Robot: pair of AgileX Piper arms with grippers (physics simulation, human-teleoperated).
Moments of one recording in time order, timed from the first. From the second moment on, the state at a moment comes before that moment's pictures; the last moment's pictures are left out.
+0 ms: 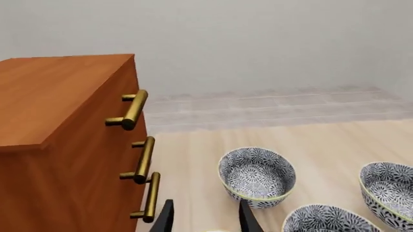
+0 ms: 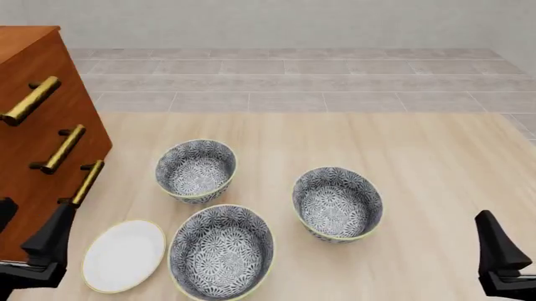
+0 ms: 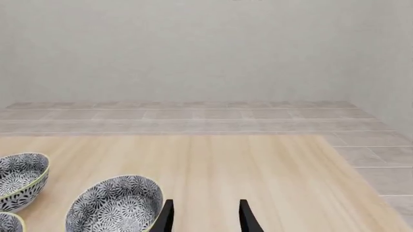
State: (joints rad) left arm -0.08 0.14 -0.06 -0.04 0.02; right arm -0.01 0.00 -0.01 0.00 0.00
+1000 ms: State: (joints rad) left arm -0.38 0.82 -0.48 -0.02 0.11; right arm -0.02 0.00 -0.01 0.00 -0.01
